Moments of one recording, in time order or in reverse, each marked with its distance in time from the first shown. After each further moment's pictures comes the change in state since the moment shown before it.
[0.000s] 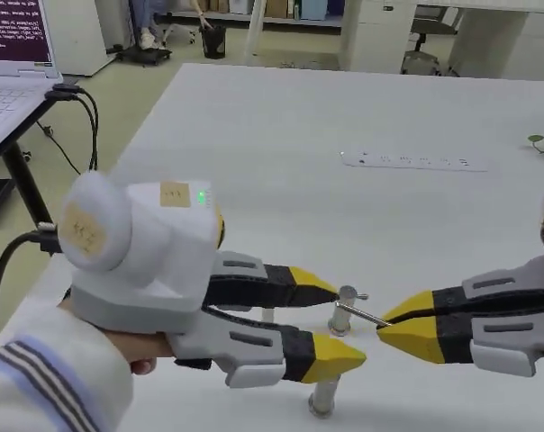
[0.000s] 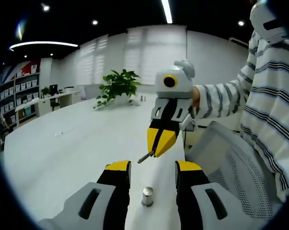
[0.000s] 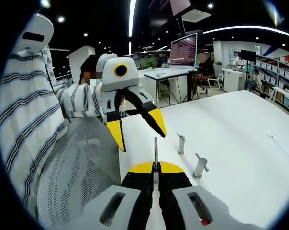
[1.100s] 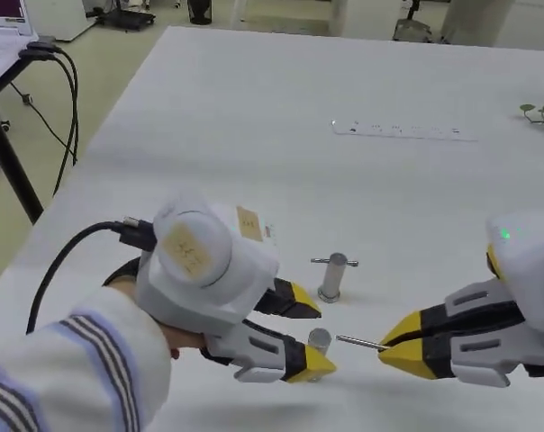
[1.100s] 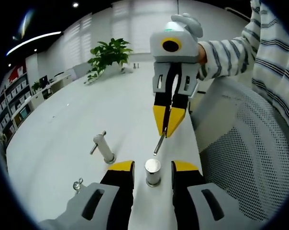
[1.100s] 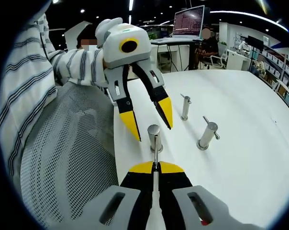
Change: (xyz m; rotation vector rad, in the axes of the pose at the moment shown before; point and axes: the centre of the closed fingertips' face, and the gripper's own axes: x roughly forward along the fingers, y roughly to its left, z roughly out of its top) left arm 0.032 0.009 -0.074 0.135 0.300 -0.027; right arm 0.016 0.003 -0.067 -0.042 0.246 -0.003
